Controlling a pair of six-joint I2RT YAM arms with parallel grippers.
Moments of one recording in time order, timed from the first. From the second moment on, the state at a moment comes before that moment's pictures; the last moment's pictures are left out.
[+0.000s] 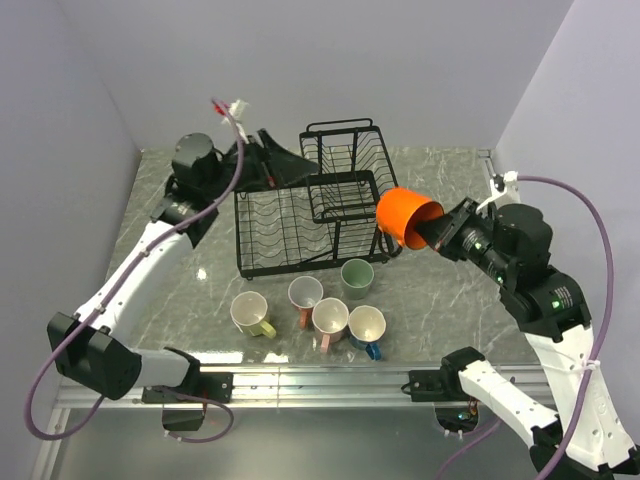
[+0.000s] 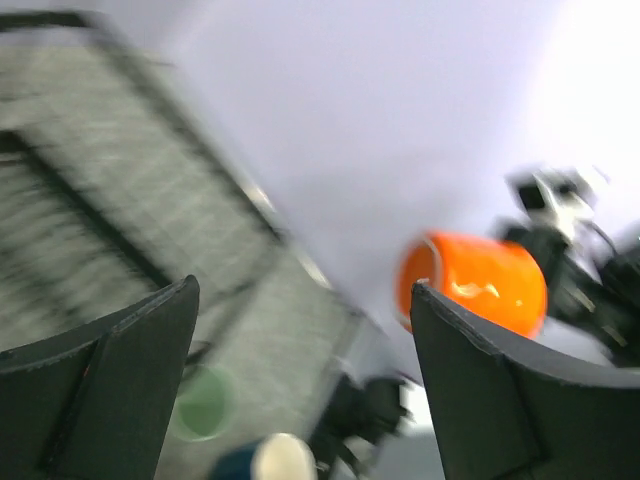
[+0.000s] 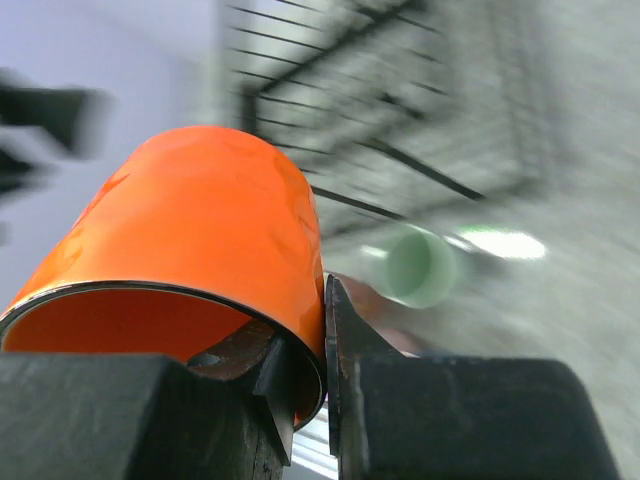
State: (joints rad) left arm -0.36 1.31 1.30 0.01 0.59 -0.79; right arm 0.37 0.80 1.27 -0.91 -0.02 0.74
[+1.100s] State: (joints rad) left arm -0.76 1.48 1.43 0.13 0.82 -1.06; right arm 0.33 0.71 1.03 -0.26 -0.26 0.78
